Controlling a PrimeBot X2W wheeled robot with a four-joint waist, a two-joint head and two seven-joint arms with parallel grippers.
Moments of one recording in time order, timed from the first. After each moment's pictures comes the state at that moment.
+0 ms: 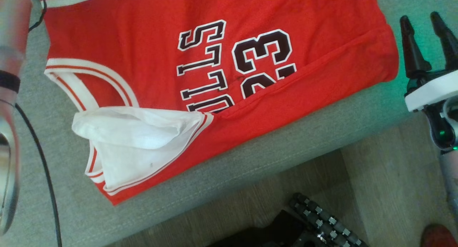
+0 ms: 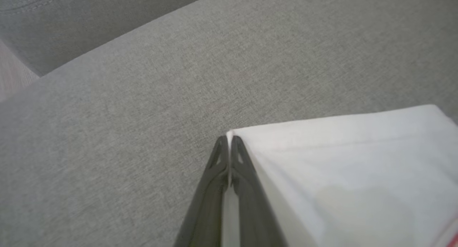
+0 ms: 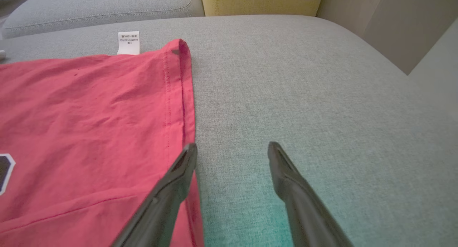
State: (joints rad) left arm -1.43 0.28 -0.56 1.02 -0.39 -0.09 0.50; right arm -0.53 -0.35 0.04 0.35 0.48 0.13 -0.11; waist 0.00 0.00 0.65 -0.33
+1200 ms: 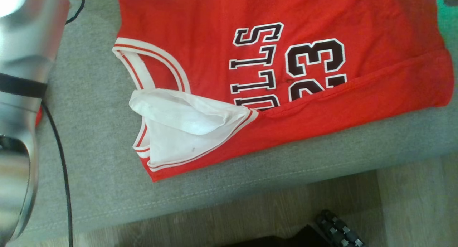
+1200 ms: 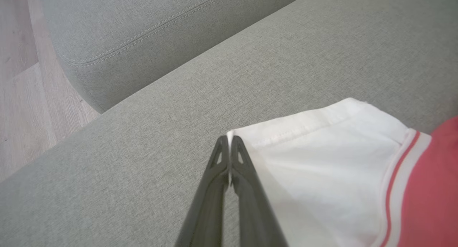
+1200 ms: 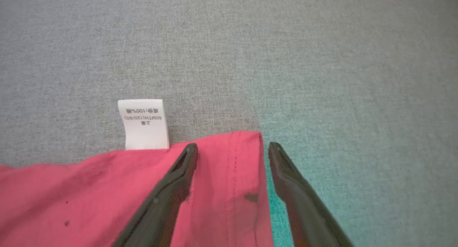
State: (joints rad) left arm -1.40 0.25 -0.67 0.80 -0.44 -0.12 0.46; right arm -1.32 -0.29 0.10 1.06 0.31 0.13 0.44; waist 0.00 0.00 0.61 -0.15
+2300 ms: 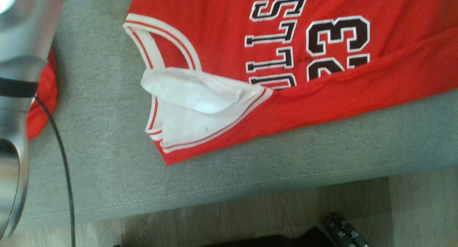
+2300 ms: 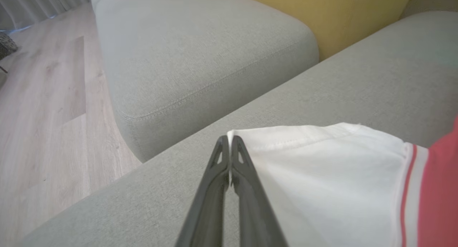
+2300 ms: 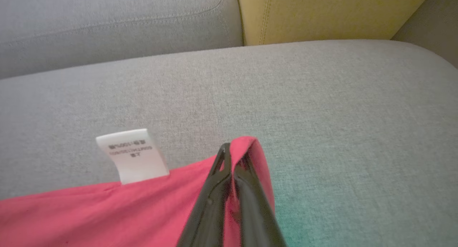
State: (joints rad) left arm -1.40 0.28 -0.67 0.68 -0.42 -0.08 0.25; right arm -1.47 -0.31 0.06 1.24 0.27 0.13 0.19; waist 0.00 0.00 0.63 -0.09
